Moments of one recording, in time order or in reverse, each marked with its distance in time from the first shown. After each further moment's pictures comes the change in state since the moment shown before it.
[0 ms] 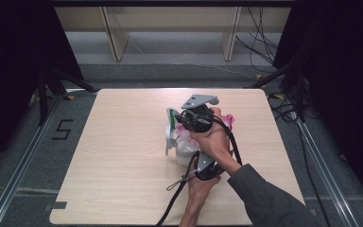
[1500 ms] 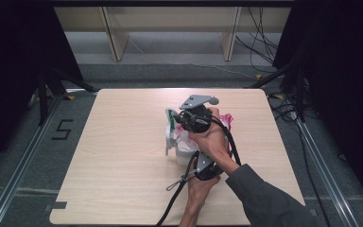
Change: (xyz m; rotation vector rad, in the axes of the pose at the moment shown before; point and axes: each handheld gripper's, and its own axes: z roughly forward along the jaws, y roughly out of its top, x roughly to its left) left arm -0.001 0.000 0.000 -0.019 -0.003 -0.015; right arm 0.002 0.001 0.005 -0.004 -0.009 -0.022
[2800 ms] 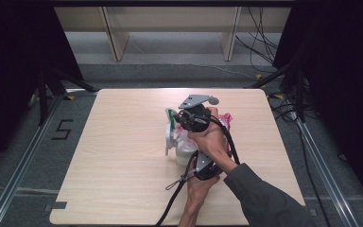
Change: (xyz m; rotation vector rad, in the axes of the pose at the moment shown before) left arm 0.002 0.000 0.000 -0.005 -0.004 -0.001; right arm -0.001 0.000 0.005 0.020 -0.007 0.003
